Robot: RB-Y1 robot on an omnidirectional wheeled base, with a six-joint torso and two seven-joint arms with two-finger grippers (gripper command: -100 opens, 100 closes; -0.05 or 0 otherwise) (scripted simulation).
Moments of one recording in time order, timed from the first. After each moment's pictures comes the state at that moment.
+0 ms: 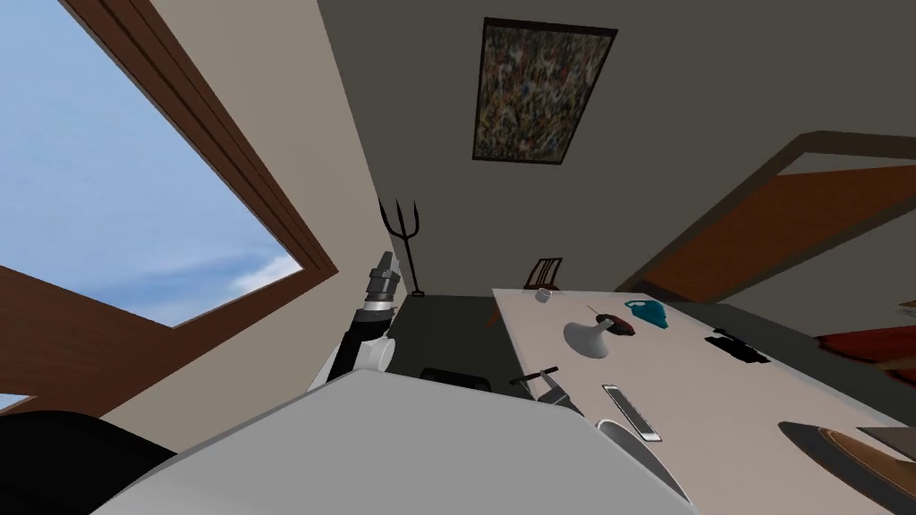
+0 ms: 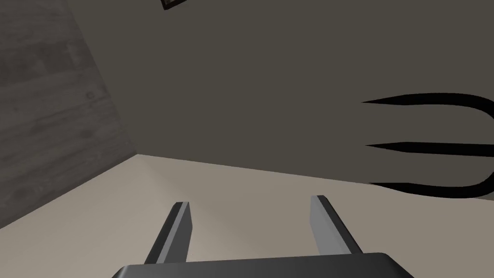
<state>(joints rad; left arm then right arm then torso) 0.49 -0.02 -0.05 -2.28 -0.05 -0.40 -0.17 0.86 -0.59 0.05 -1.84 0.90 -0.47 0.32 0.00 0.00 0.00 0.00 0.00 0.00</state>
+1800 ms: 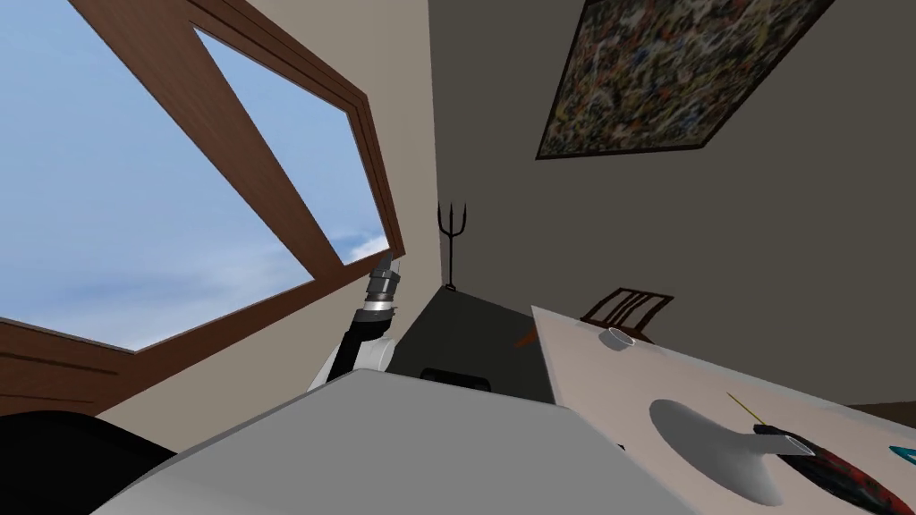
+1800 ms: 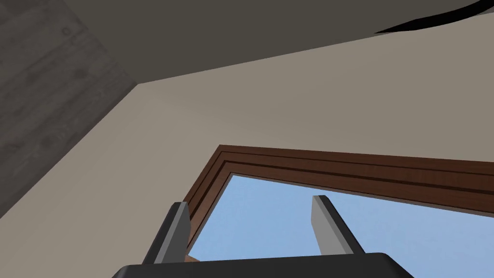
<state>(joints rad) 0.49 -0.02 -0.05 -2.28 -0.05 -0.40 -0.17 0.86 -0.67 0.05 -1.42 1.39 -0.32 0.40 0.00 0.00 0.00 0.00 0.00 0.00</state>
